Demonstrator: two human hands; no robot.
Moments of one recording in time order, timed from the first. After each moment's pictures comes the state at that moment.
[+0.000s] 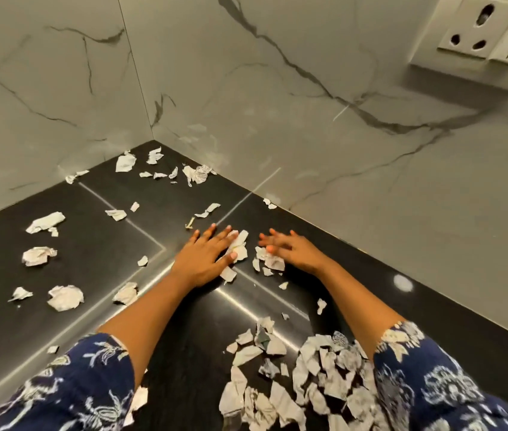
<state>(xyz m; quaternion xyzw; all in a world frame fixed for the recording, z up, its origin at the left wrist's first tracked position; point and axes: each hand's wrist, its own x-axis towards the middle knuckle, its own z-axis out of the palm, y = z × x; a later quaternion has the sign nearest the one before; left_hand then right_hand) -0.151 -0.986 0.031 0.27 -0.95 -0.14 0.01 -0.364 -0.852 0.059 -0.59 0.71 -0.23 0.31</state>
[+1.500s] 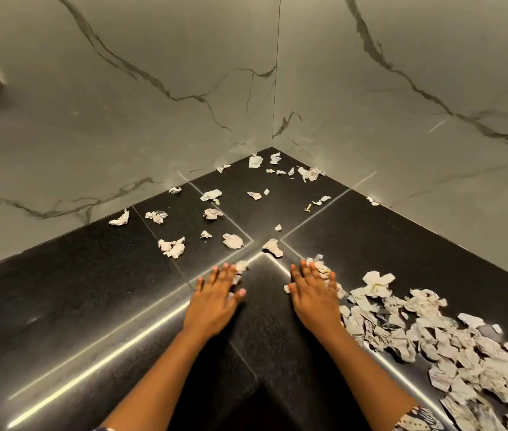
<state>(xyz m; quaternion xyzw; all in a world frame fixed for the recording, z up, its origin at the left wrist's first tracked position) 0.151 -0.889 0.030 0.48 -0.85 -0.18 0.07 -0.067 -0.803 0.034 -0.58 0.81 -0.06 0.04</state>
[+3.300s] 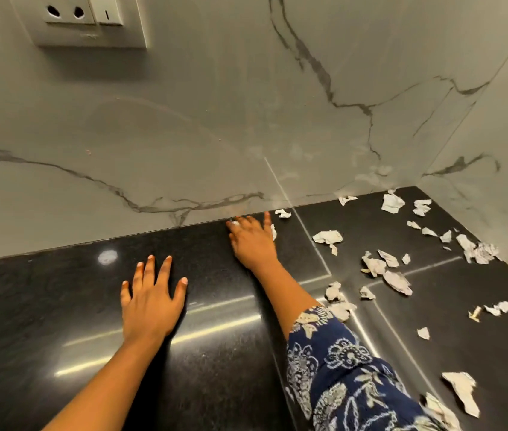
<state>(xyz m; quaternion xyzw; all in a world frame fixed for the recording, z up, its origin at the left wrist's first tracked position) 0.356 -1.044 0.024 0.80 -0.58 -0.06 0.13 0.171 -1.177 0.048 -0.83 0.56 -0.07 0.00</state>
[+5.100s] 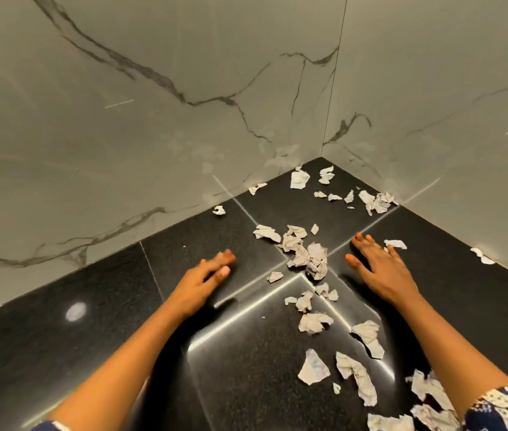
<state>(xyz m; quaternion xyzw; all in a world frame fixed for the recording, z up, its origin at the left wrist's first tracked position) 0.167 -1.112 0.042 0.43 -0.80 -0.37 0.19 -0.211 -1.024 0.039 -0.63 0.76 -0.15 0.11</state>
